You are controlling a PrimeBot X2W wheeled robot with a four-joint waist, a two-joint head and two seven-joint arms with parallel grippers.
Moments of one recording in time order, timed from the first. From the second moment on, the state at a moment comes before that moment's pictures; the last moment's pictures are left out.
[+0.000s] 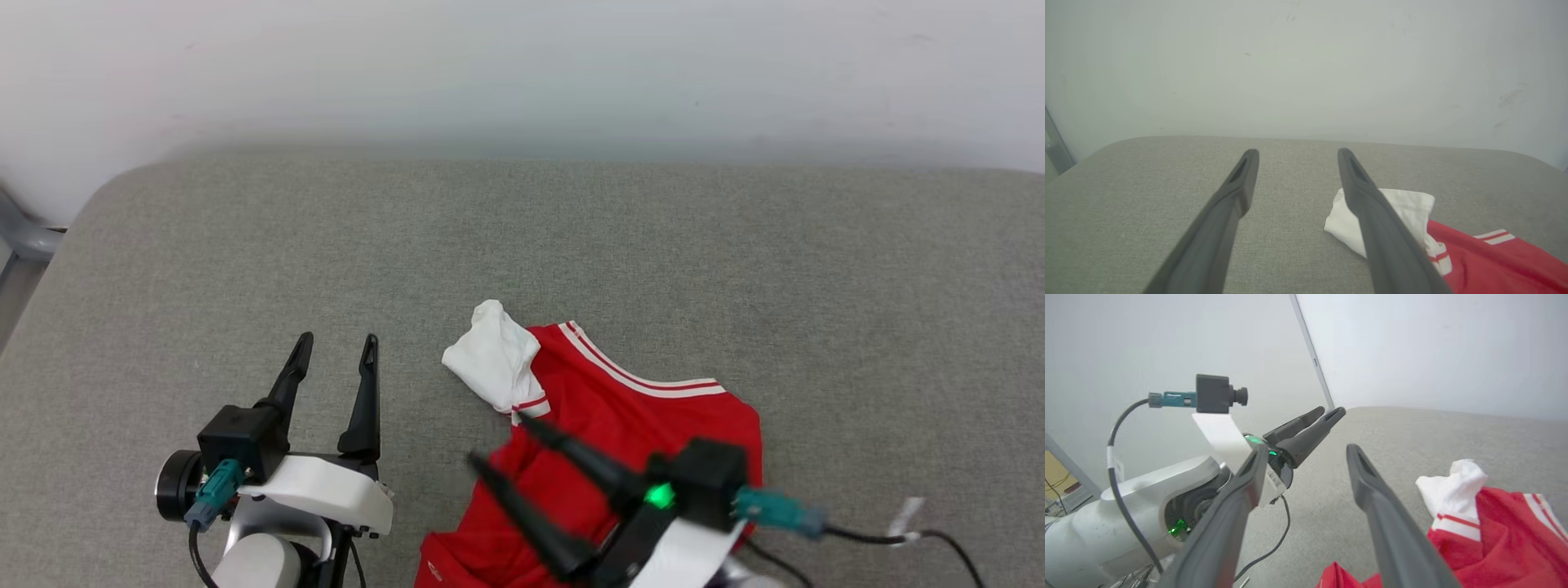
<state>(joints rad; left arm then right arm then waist) -0.16 0.27 -0.32 0.13 -0.43 0.13 -0.26 -0.18 -0.12 0.72 -0.06 0.57 0.13 -0.05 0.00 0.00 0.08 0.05</state>
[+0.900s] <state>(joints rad) -0.18 0.28 -0.31 0.11 -0.42 0.13 -0.26 -0.08 -0.17 0.08 0.13 0.49 0.13 0.48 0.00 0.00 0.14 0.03</state>
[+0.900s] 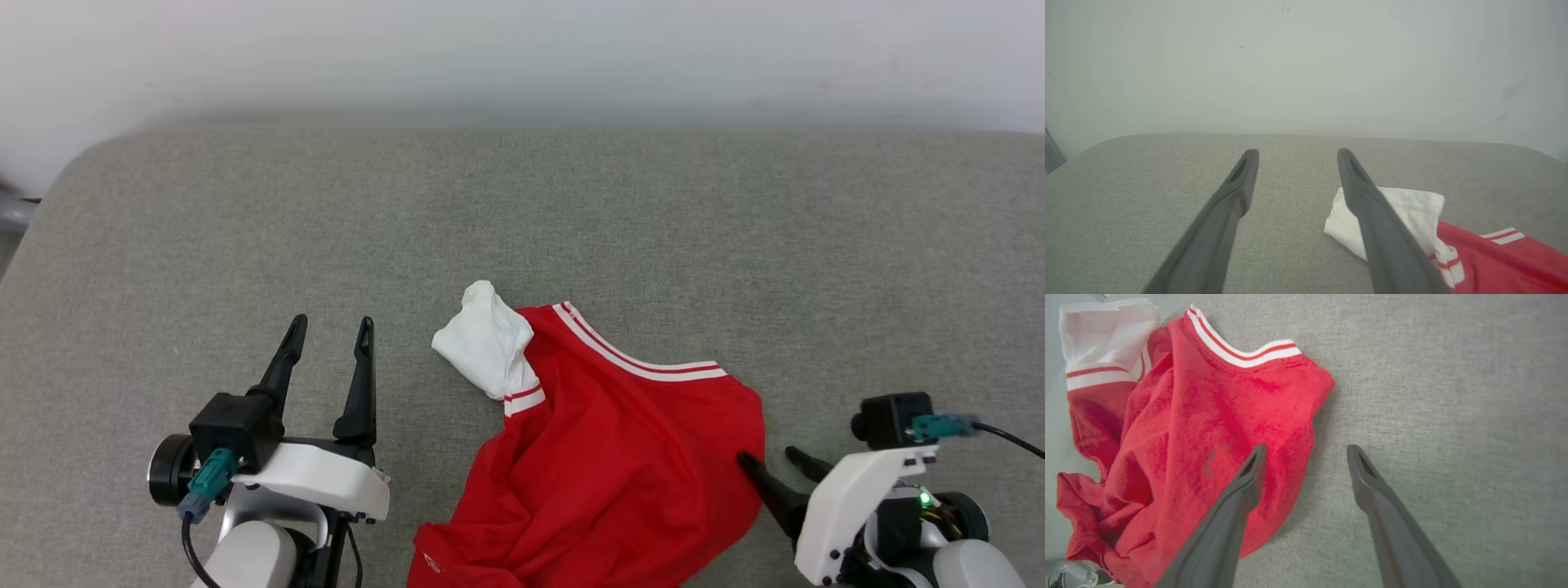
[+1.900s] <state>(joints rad) -0.20 0.21 -0.27 0.13 -0.38 0.08 -0.26 -0.28 -0.33 -0.11 0.14 0.37 0.13 0.53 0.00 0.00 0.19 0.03</state>
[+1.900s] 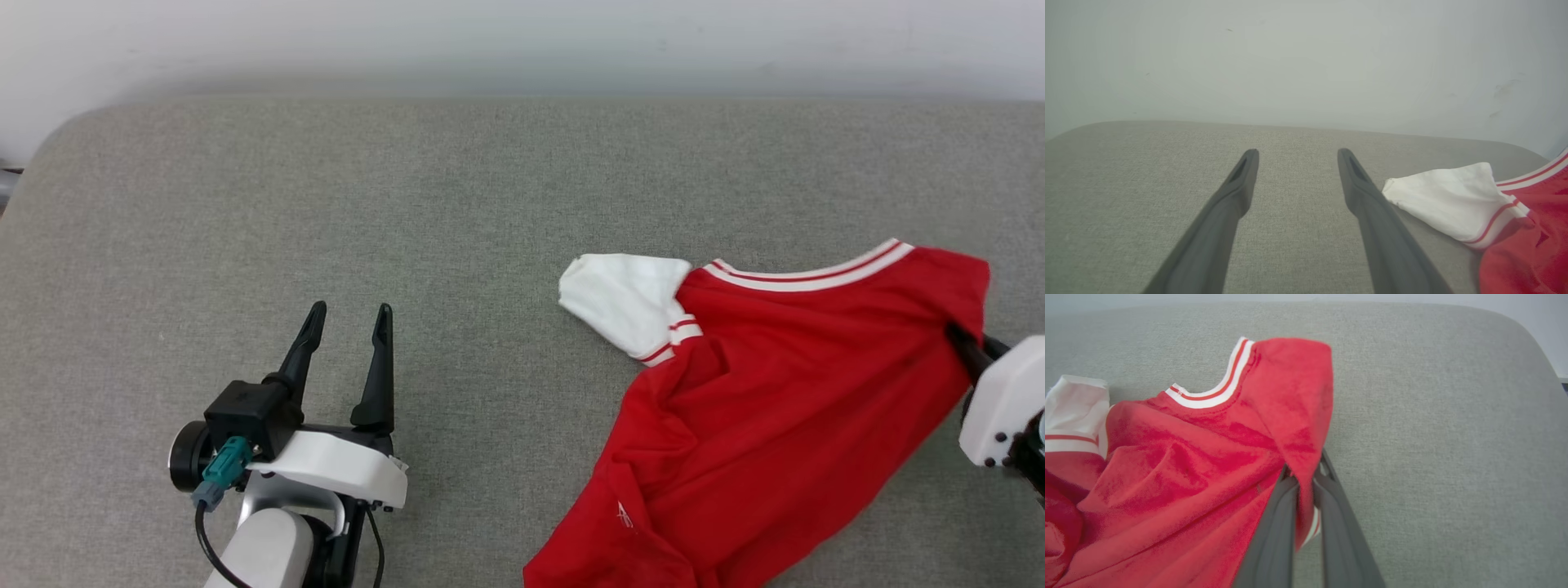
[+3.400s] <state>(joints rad) -0.15 0.22 -0.24 0.15 -0.37 0.08 -0.24 -0.01 -0.05 -0.22 0.14 0.28 0.13 0.17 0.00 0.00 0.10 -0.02</state>
